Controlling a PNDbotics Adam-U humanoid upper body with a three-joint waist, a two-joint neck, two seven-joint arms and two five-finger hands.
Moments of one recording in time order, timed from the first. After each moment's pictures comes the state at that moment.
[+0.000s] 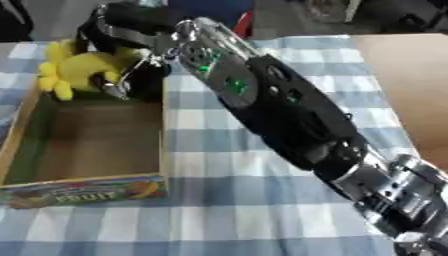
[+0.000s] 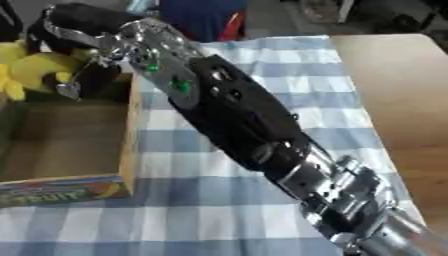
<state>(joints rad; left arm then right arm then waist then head) -0.24 0.33 0.41 -1.98 -0.09 -0.28 0.39 -1.29 -0.07 0.46 -1.02 0.70 -0.25 0.37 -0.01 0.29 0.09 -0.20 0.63</state>
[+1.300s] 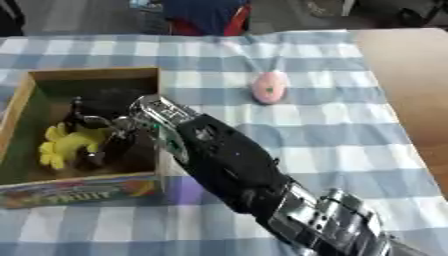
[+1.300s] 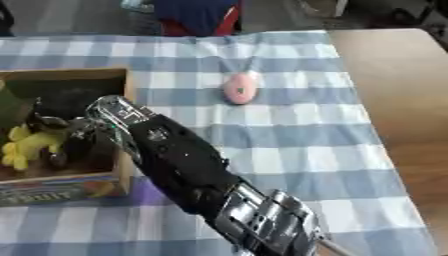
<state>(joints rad) -0.27 0.33 0.40 -1.98 -0.07 -0.29 0.37 -1.26 0.13 0.36 -0.70 1.10 -0.41 0.24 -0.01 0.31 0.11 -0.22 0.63</state>
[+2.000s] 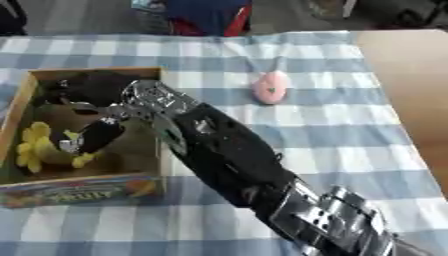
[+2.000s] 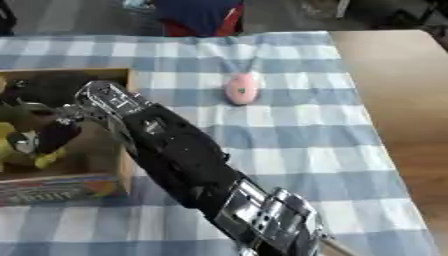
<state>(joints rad) -0.27 0.33 0.40 -1.98 -0.07 -0.28 0.37 -1.27 0.12 0.36 -0.81 1.11 -0.40 0.26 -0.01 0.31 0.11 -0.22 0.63</state>
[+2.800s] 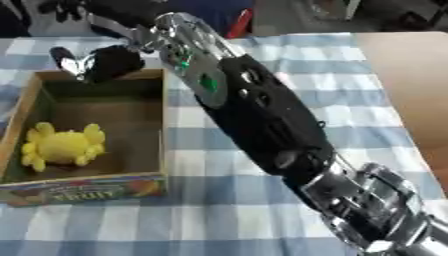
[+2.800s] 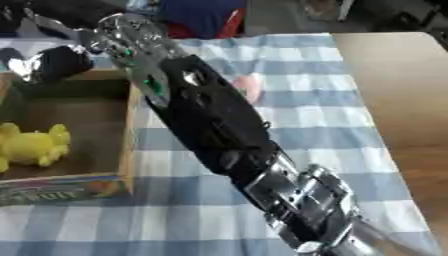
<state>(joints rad) -0.26 0.33 0.40 -1.98 -0.07 -0.28 0.38 -1.31 -0.07 0.31 -1.07 0.84 -0.23 0.32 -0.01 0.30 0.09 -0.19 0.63</state>
